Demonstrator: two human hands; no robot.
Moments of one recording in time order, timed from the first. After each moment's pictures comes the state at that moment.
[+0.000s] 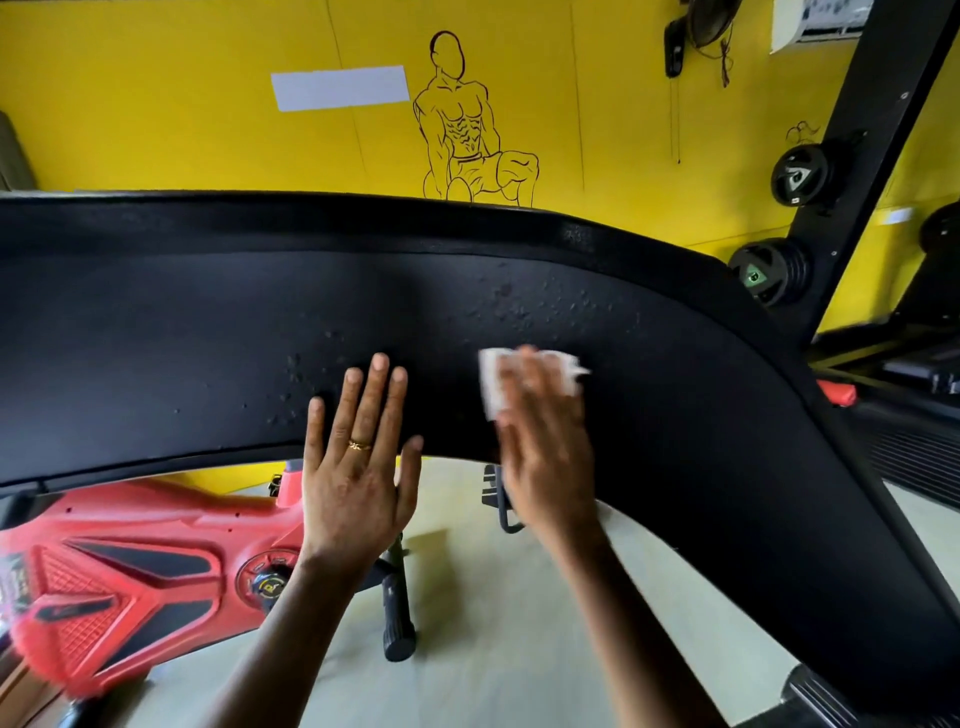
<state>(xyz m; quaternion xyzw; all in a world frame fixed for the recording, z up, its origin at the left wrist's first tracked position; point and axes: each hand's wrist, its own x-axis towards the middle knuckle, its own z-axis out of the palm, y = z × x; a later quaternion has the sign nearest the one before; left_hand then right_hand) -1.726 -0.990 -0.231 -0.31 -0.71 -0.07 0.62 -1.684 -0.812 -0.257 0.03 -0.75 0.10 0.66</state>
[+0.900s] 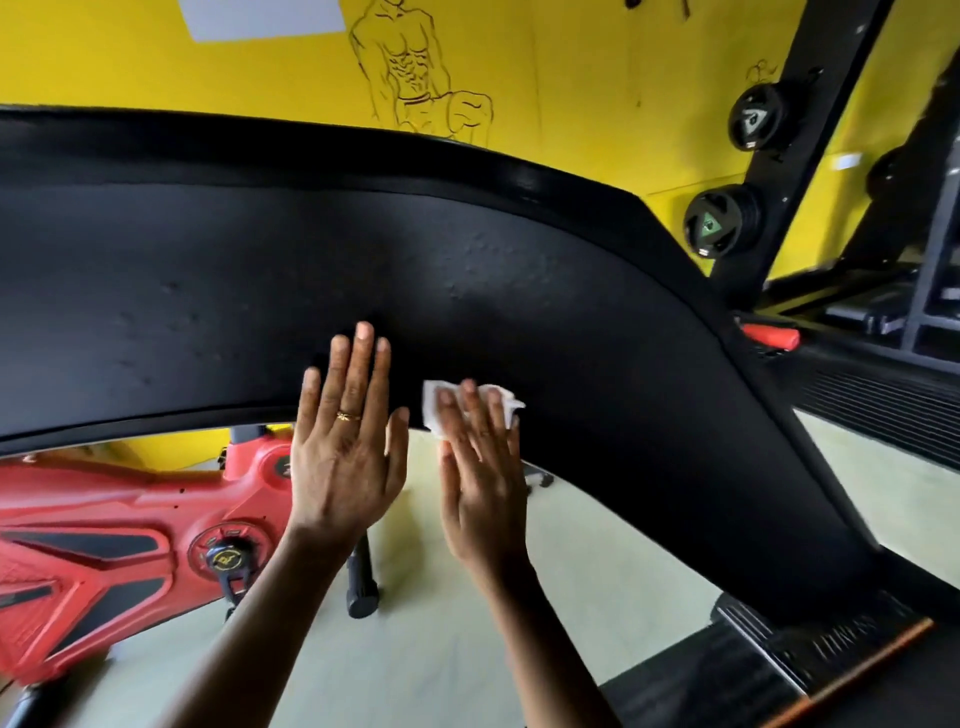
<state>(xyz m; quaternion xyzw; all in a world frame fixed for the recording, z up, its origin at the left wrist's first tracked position) -1.706 -0.916 -0.257 -0.36 -0.72 -0.11 0.59 -1.668 -0.805 -0.331 -0.03 -0.75 0.23 0.62</state>
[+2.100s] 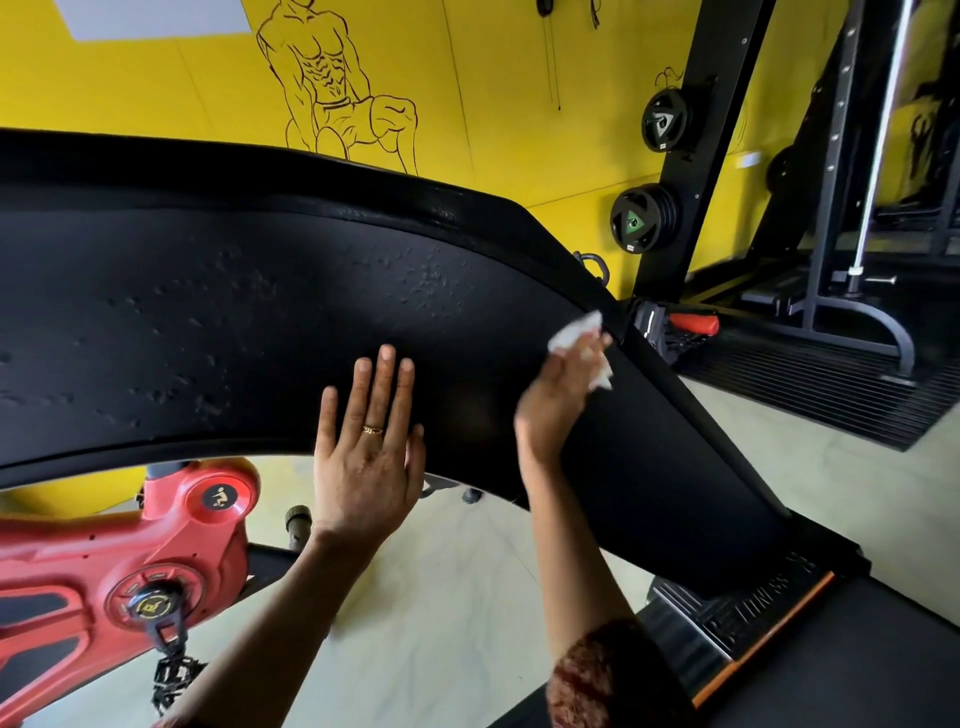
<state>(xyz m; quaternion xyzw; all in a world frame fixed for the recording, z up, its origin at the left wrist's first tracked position) -1.690 -0.829 -0.282 -0.38 -0.72 -0.07 0.57 -1.660 -0.660 -0.289 -0.25 -0.50 0.54 0.63</state>
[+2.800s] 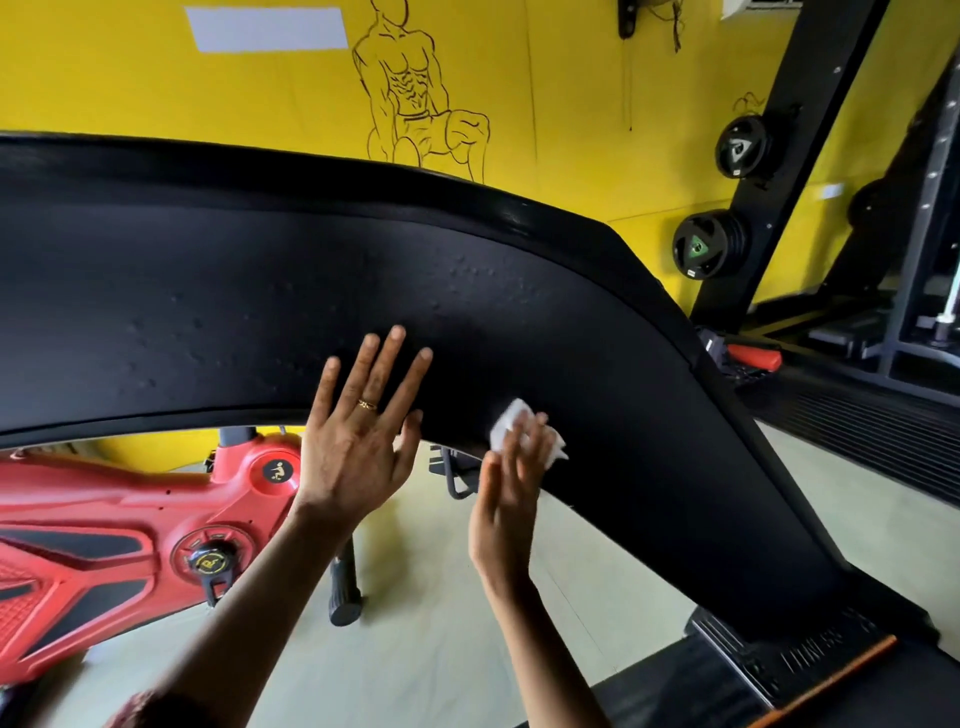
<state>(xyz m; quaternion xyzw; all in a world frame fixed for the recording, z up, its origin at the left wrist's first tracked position) -1.700 -0.904 -0.241 -0.38 -0.72 -0.05 0.58 -1.657 -0.788 -0.351 -0.12 -0.68 0.43 0.57</state>
